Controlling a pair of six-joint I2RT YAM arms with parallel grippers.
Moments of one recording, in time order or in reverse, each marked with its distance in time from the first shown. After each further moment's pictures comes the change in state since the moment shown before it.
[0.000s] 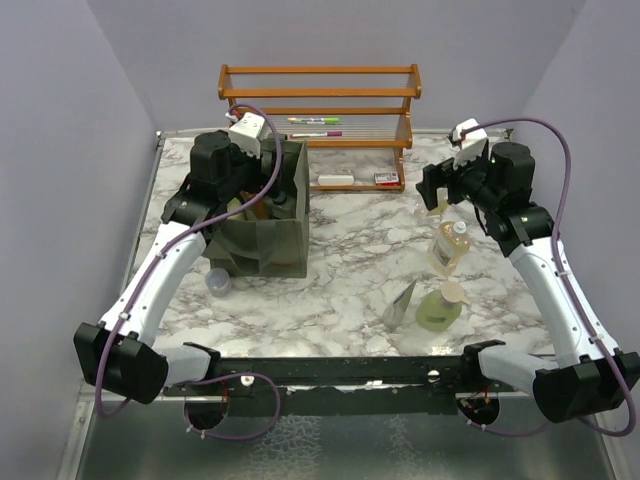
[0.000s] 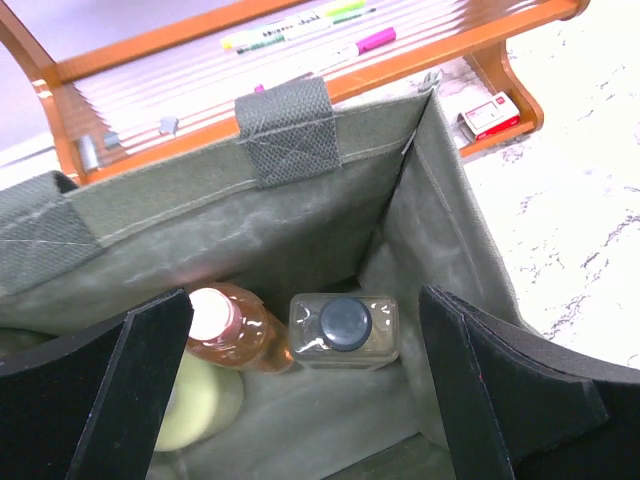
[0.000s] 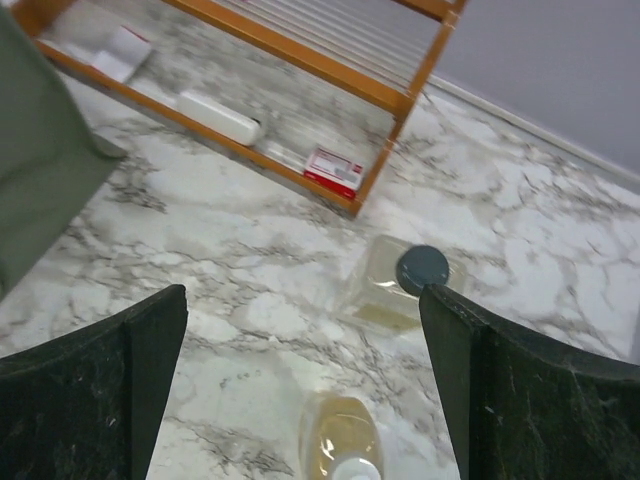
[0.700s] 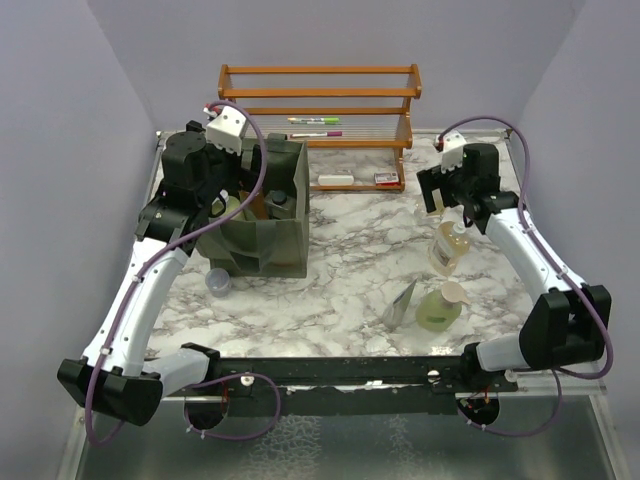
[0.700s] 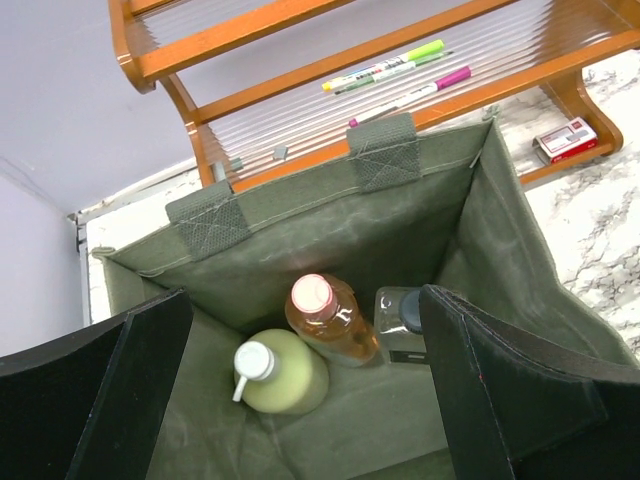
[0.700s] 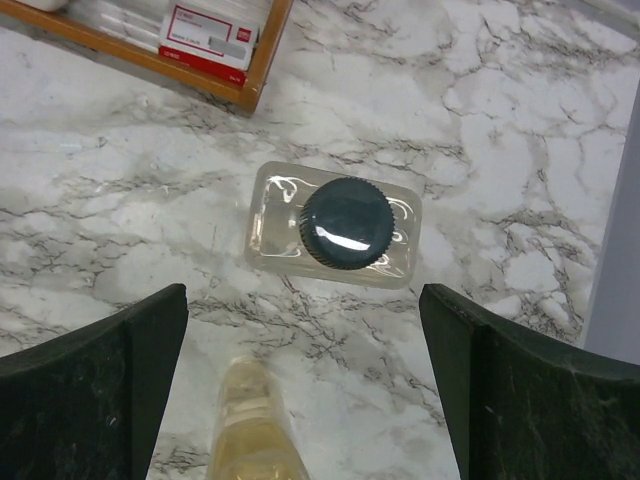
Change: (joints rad) left arm 0.024 -0.125 0.091 -0.121 -0.116 0.132; right arm -0.045 0.240 -0.074 0.065 0.279 -0.066
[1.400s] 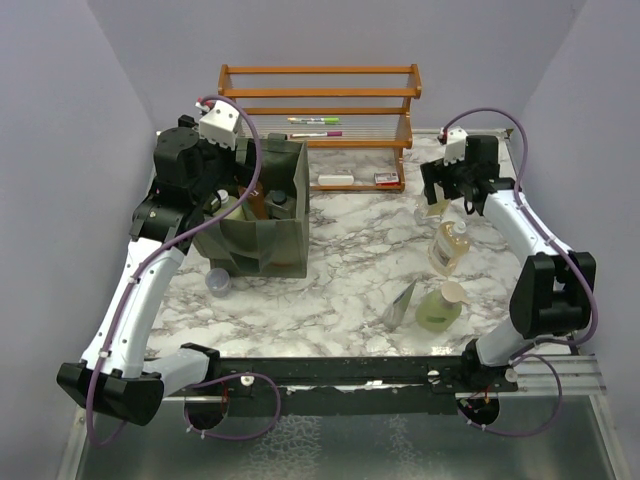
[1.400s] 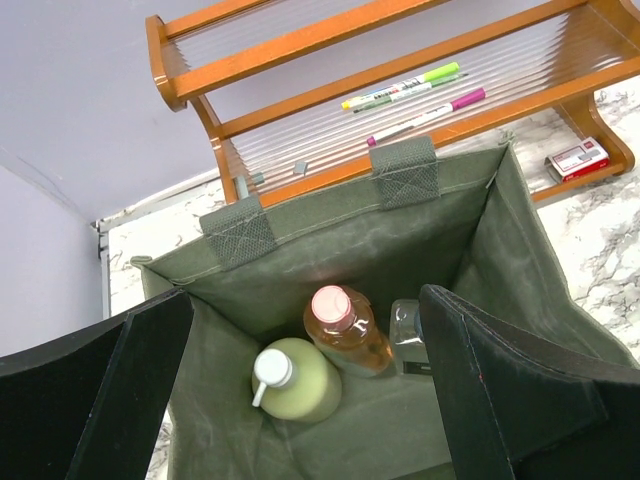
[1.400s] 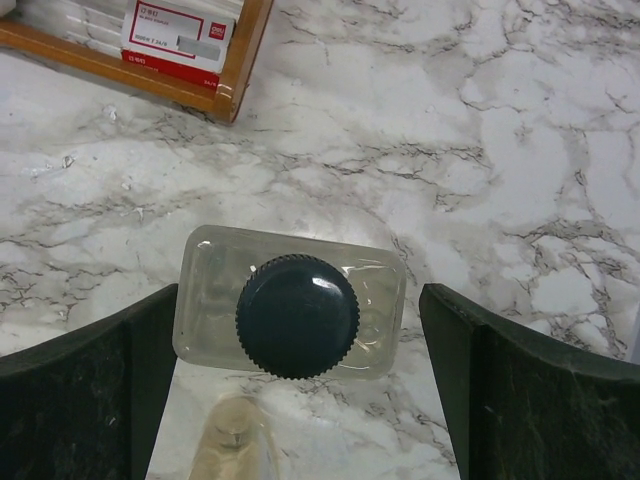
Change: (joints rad) left arm 0.026 -0.001 0.040 -0.008 -0.004 0.010; right arm -0.087 0.195 0.097 0.011 -0.088 0.013
